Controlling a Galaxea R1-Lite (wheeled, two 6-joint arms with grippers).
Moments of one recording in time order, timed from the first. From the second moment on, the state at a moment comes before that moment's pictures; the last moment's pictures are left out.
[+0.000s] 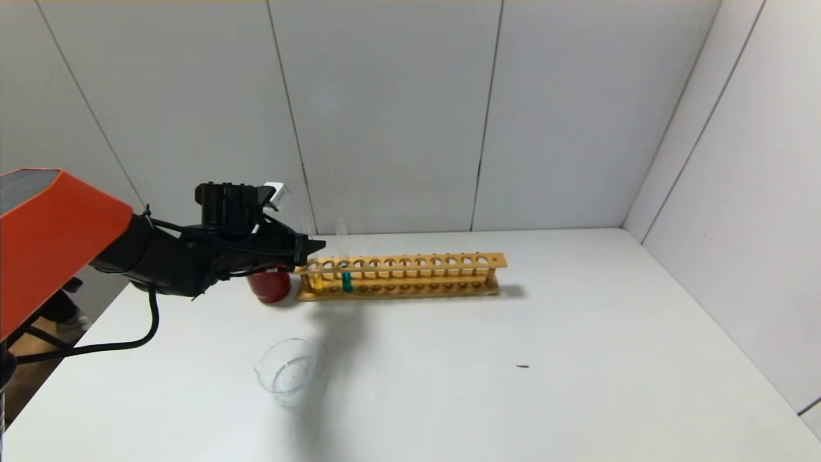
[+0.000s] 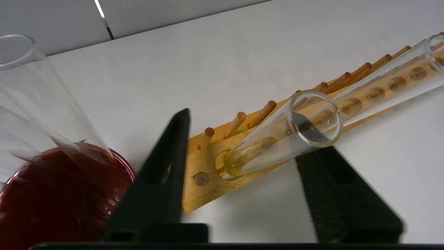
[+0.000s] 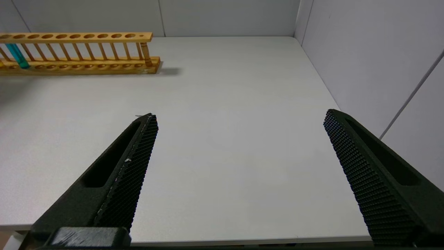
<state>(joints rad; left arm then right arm) -0.14 2.13 -1.17 -0.57 -0.34 -0.01 0.00 0.00 0.00 0.00 0.00 0.01</state>
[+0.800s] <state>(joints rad) -0.14 2.11 -1.17 -0.57 -0.33 -0.01 0.00 0.00 0.00 0.00 0.00 0.01</state>
